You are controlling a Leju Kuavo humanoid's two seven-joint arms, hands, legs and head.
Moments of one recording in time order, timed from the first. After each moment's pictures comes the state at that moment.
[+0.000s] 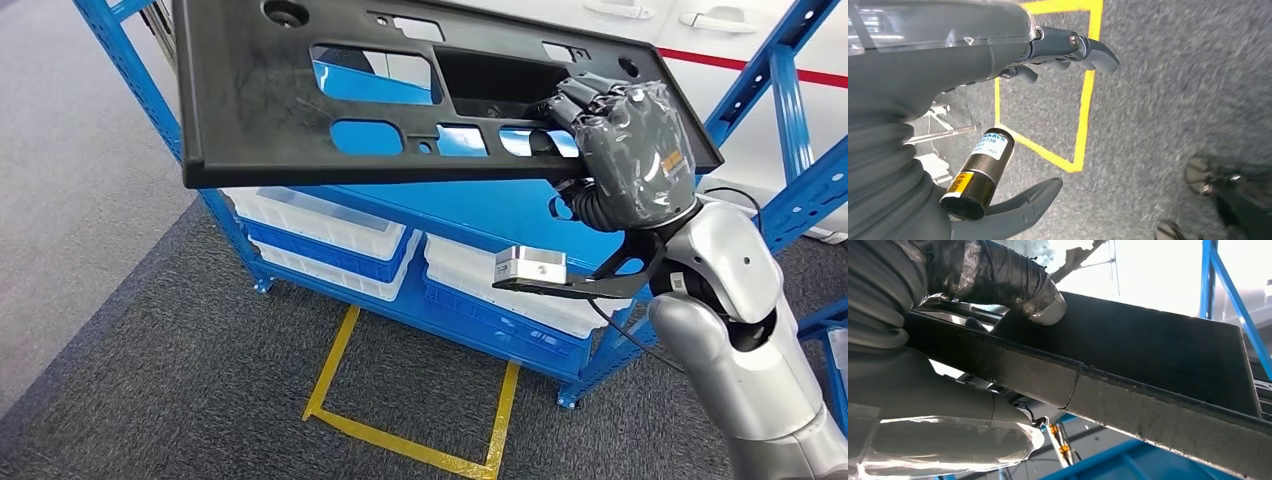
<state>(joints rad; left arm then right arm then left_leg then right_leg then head) -0.02 -0.22 1.51 -0.50 -1.57 -0.31 -0.04 -0.74 -0.34 0.54 -1.84 0.92 -0.06 -0.01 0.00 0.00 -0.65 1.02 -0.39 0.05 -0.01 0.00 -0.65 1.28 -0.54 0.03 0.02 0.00</state>
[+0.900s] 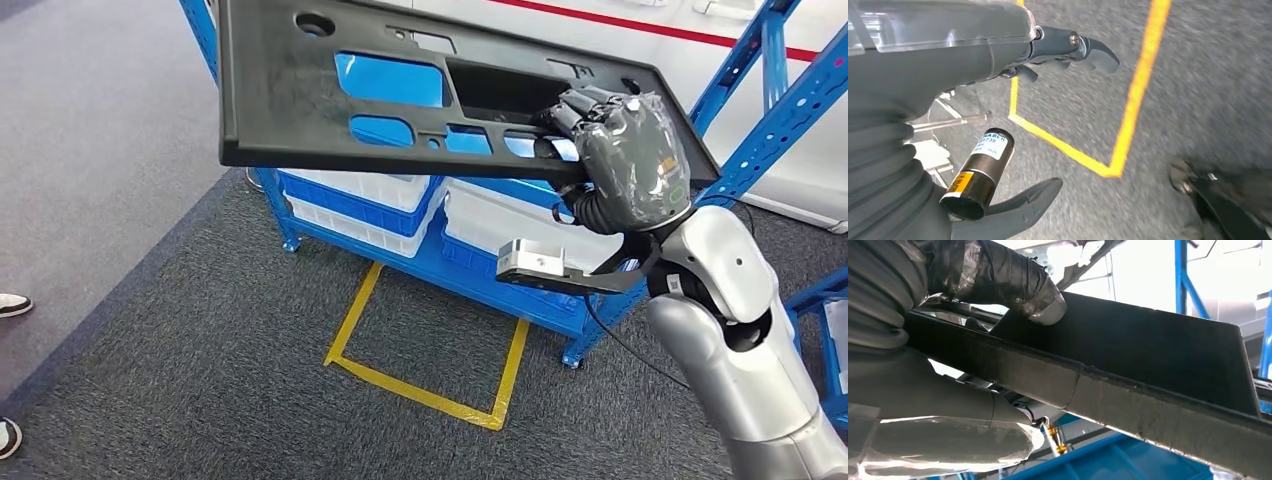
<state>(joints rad) -0.02 -0.24 1.54 -0.55 -1.57 -0.34 -0.04 -0.72 -0.34 0.52 -1.81 0.92 -0.04 0.00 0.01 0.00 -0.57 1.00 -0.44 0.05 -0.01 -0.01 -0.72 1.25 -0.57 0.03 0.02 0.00</state>
